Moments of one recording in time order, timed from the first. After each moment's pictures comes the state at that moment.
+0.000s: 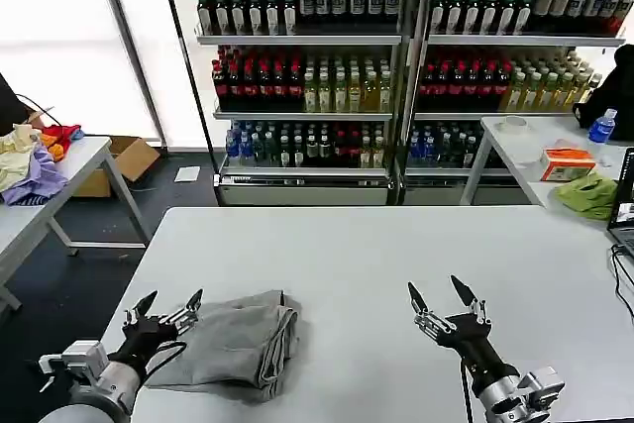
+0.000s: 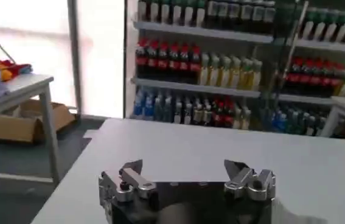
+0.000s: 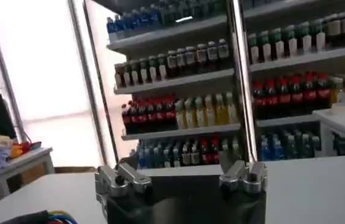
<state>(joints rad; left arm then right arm) 1.59 -1.10 -0.69 -2.26 -0.67 0.50 -0.21 -1.63 1.27 0.63 2.28 0.46 -0.23 -0.11</state>
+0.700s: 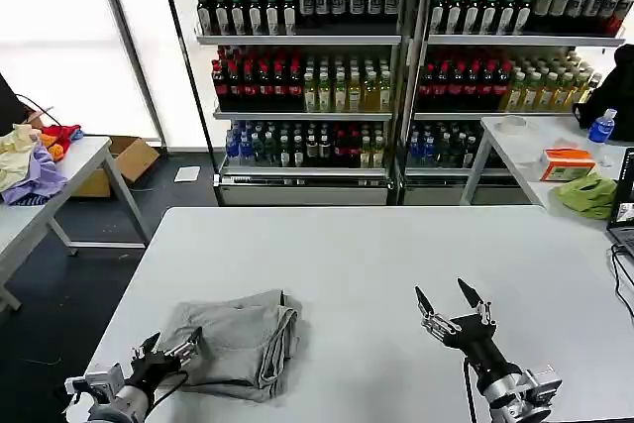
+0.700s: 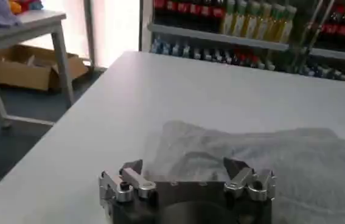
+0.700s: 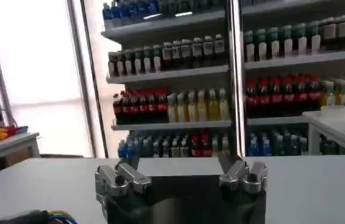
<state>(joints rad) 1.60 -1.13 -0.63 -2.06 -0.65 0.48 -0.18 -1.61 1.24 0.64 2.21 0.42 -0.20 -0.13</state>
